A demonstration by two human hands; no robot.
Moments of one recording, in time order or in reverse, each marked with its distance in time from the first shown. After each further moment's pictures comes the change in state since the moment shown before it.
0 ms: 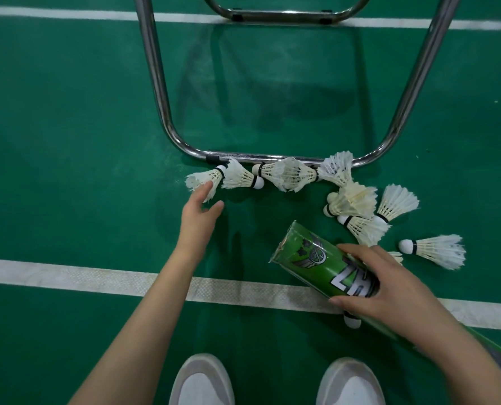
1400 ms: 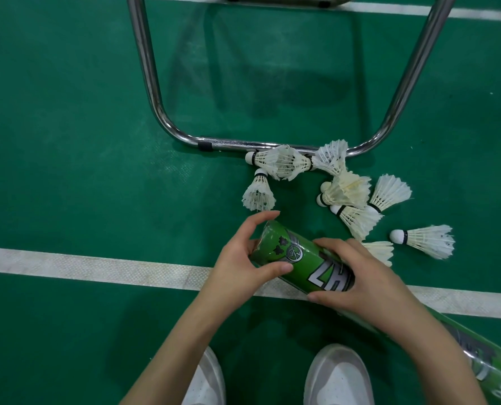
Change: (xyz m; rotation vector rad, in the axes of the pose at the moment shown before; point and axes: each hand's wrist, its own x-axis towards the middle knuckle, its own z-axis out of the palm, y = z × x) left_hand -0.108 0.027 0.029 -0.060 -0.488 0.017; right_hand 0.002 -0.014 0.009 -0.031 -0.069 0.006
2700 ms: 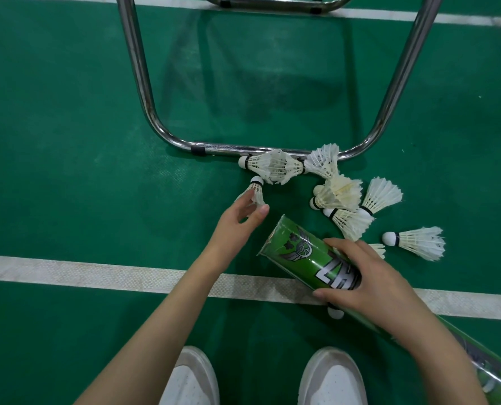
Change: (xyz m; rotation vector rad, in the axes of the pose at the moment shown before) left_hand 0.070 -0.016 -0.006 0.042 0.110 -0.074; right_hand -0.004 0.019 -0.005 0.013 0.071 0.046
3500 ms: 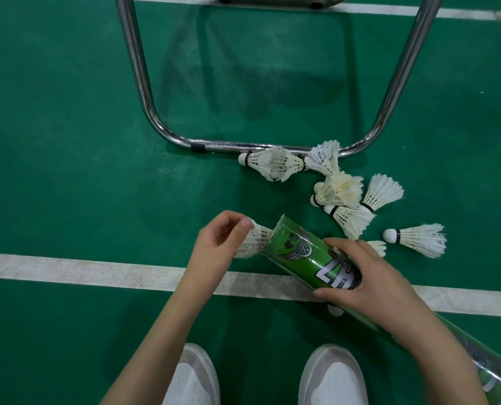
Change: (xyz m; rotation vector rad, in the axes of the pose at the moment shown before) left_hand -0.053 0.009 -0.013 -0.067 0.103 0.127; right_hand -0.002 0.000 0.001 0.006 -0.011 0.018
